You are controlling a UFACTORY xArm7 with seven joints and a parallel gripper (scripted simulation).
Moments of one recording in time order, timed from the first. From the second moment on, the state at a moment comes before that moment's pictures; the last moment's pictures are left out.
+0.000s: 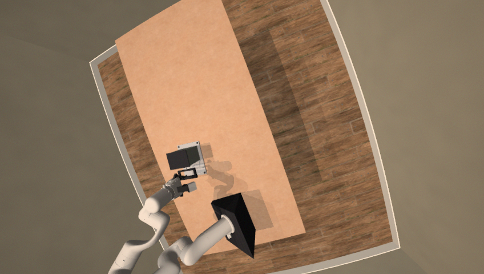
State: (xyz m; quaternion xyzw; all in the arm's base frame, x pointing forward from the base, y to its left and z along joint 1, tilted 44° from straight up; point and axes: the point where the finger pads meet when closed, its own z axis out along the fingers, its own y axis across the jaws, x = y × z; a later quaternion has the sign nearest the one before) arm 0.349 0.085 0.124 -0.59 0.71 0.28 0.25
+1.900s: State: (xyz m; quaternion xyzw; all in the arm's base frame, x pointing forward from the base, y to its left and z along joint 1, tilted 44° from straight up) arm 0.351 0.103 0.104 -0.59 0.71 0.28 0.25
